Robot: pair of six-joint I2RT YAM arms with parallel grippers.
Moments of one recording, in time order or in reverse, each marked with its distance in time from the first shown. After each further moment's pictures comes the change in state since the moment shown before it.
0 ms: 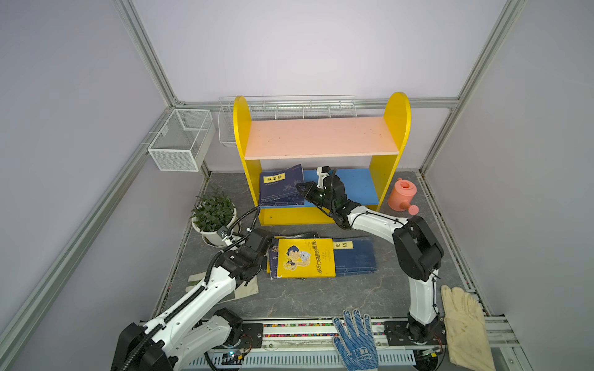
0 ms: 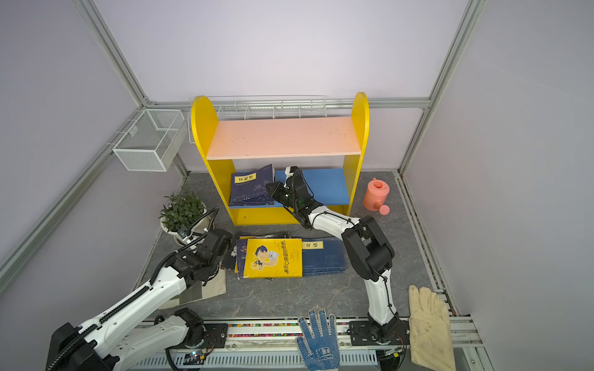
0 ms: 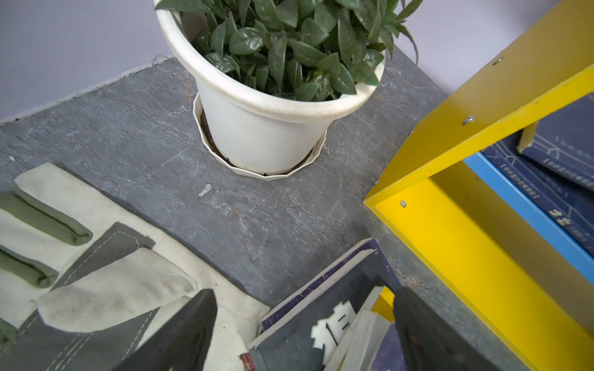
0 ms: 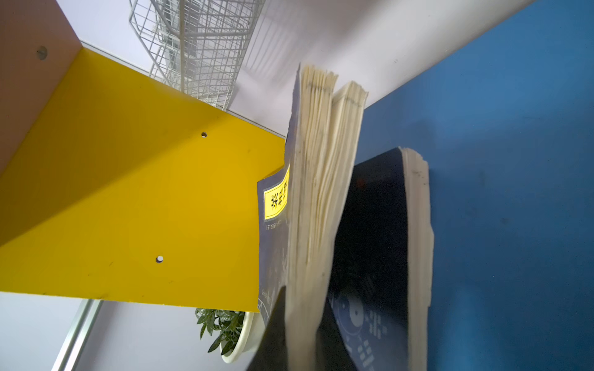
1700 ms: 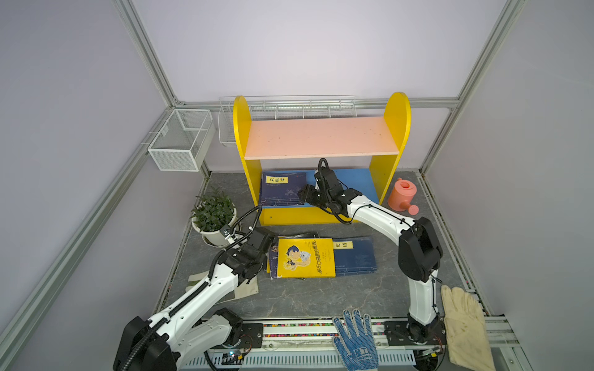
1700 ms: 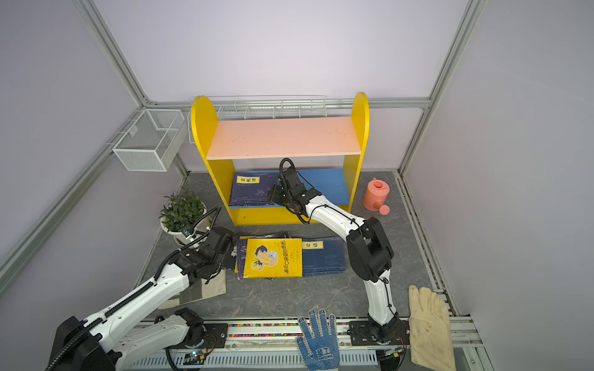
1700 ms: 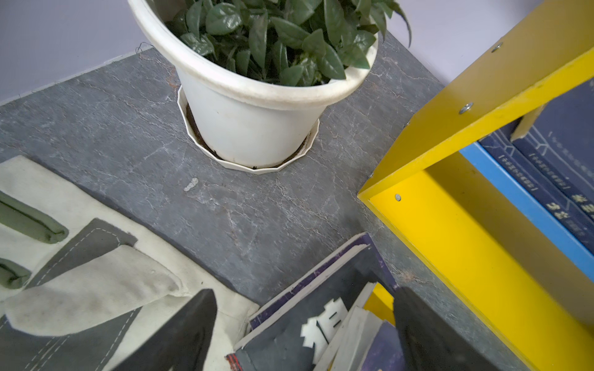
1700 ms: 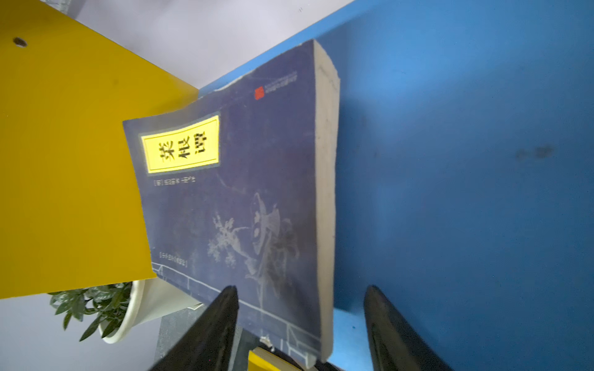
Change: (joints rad) left arm 0.002 0.024 0.000 0.047 0.026 0.004; right arm 0.017 -0.003 0.243 -0.689 0.139 -0.282
